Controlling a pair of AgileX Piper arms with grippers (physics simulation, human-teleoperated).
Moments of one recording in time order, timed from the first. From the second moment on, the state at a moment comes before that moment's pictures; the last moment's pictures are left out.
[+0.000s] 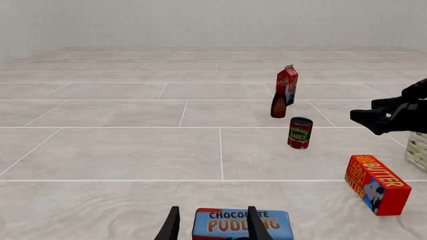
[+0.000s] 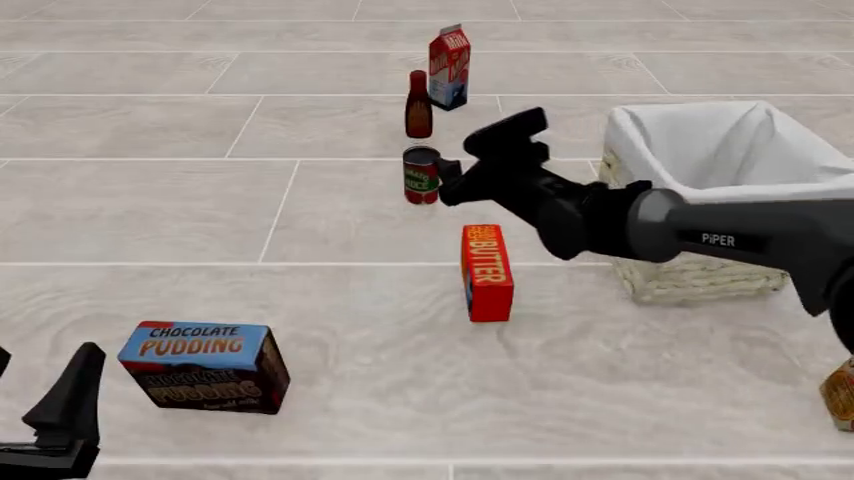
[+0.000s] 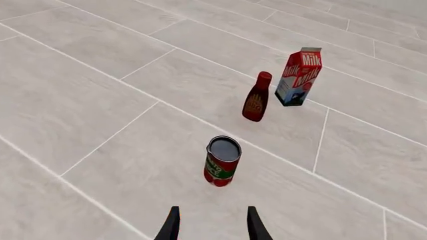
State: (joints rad) left arm 0.00 0.00 0.00 0.00 0.00; right arm 0.46 1.90 -1.23 -0.37 -0.15
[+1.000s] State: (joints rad) left arm 0.00 0.00 0.00 0.00 0.00; right arm 0.45 2.24 -1.64 -0.23 -0.15
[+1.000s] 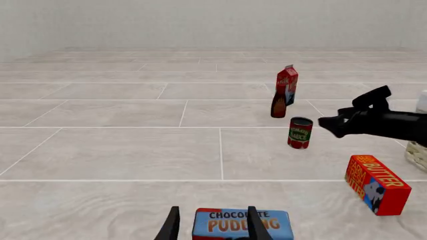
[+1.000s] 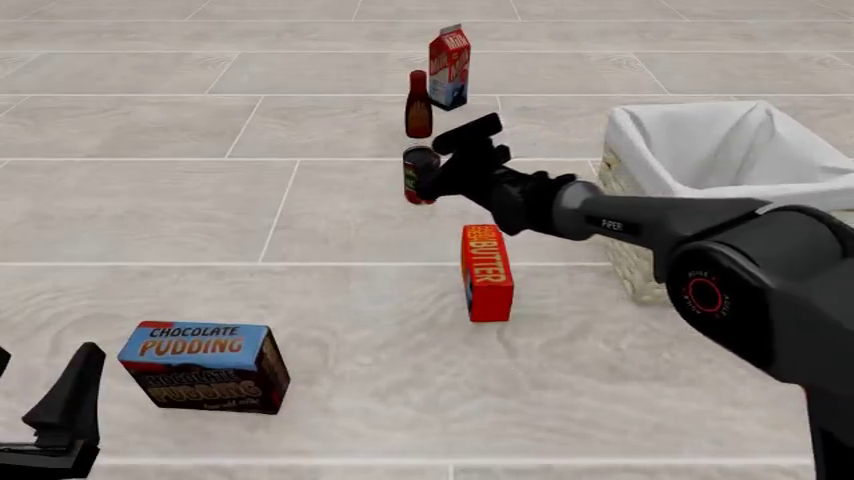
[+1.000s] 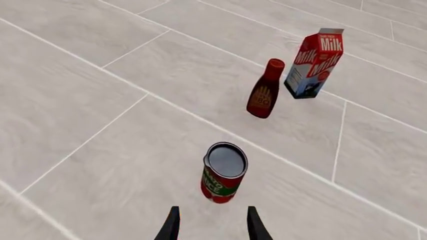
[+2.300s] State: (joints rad) left arm 0.00 0.00 0.00 0.00 0.00; right arm 0.42 2.63 -2.25 0.03 -0.14
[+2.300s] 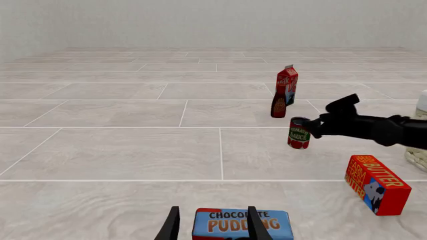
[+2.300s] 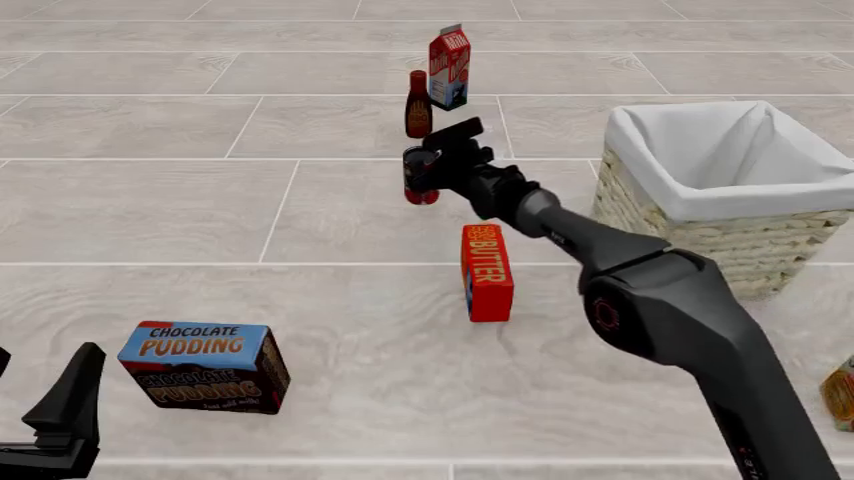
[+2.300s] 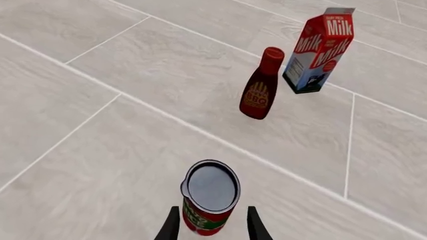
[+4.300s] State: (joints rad) left arm 0.00 0.00 0.00 0.00 0.00; right arm 0.44 2.69 -2.35 0.08 -0.17
